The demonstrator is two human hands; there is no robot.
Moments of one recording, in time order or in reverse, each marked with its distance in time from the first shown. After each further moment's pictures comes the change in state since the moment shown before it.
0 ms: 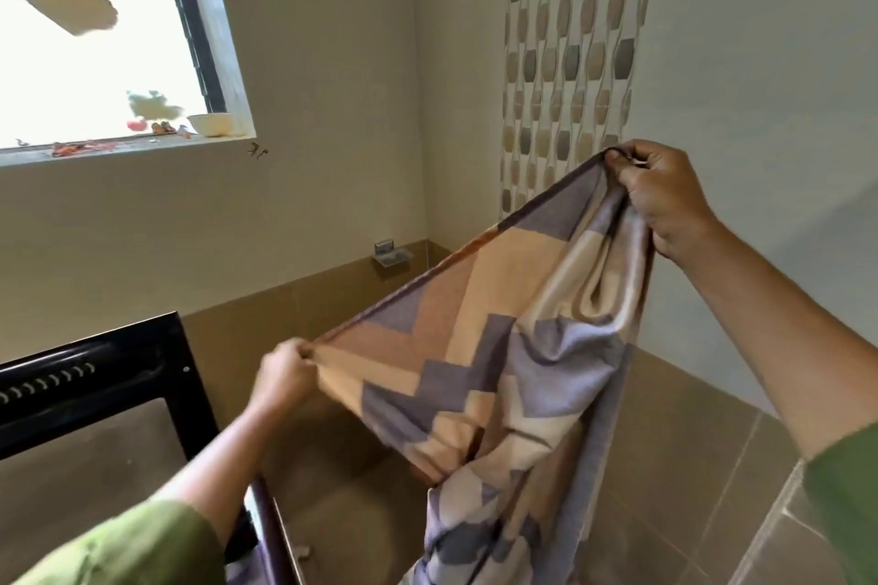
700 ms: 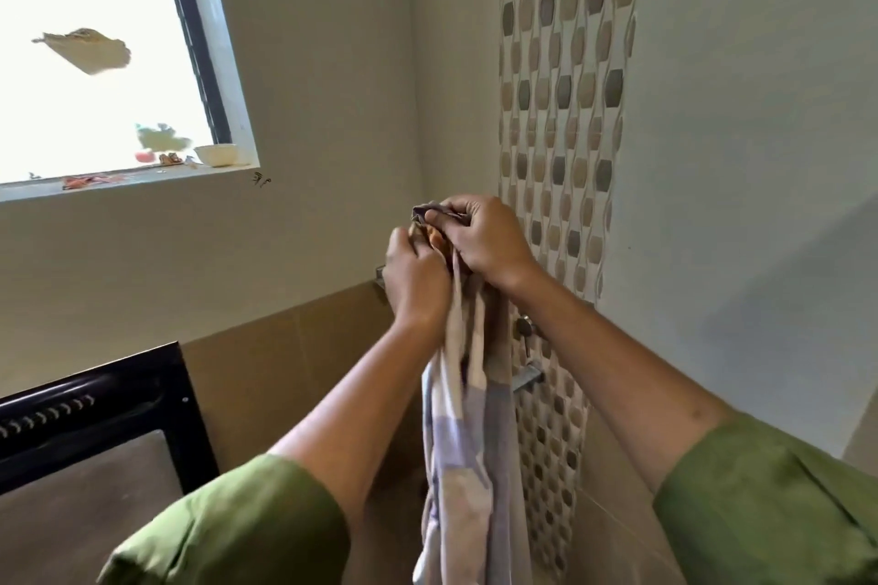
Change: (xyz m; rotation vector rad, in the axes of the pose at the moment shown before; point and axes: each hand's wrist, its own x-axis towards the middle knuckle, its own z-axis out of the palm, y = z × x) left_hand -0.061 0.236 0.000 -0.724 0.250 0.114; right_hand -0.045 -0.035 0.125 -0.169 -0.302 -0.205
